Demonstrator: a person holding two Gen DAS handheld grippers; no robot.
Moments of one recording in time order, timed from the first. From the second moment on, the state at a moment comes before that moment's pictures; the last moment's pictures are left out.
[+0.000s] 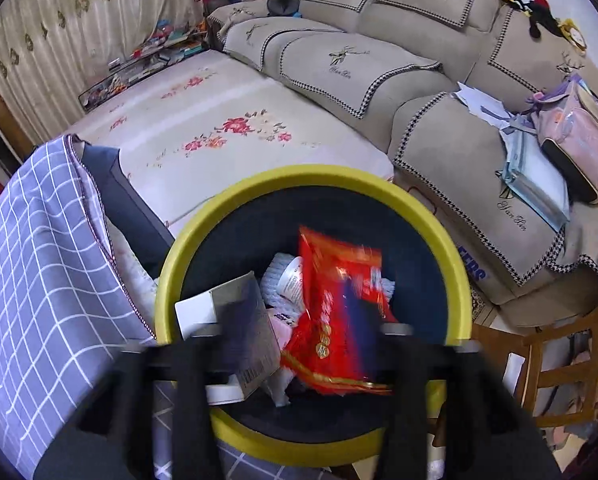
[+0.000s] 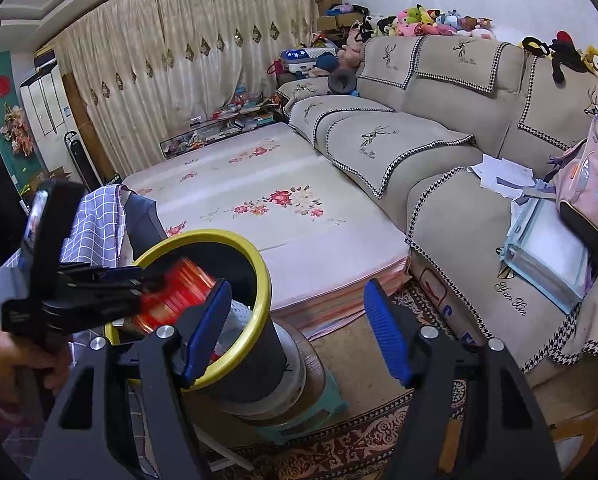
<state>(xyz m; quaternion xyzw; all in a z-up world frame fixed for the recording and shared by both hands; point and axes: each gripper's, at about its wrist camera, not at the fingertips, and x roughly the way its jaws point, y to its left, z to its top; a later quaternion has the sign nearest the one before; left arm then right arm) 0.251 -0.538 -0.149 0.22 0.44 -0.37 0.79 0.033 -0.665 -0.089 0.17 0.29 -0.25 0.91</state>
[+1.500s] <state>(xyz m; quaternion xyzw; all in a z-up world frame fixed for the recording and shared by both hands) 0.026 -0.009 0.003 -0.03 0.26 -0.01 0.97 0.000 -0.397 0.006 0.03 0.22 -0.02 0.97</state>
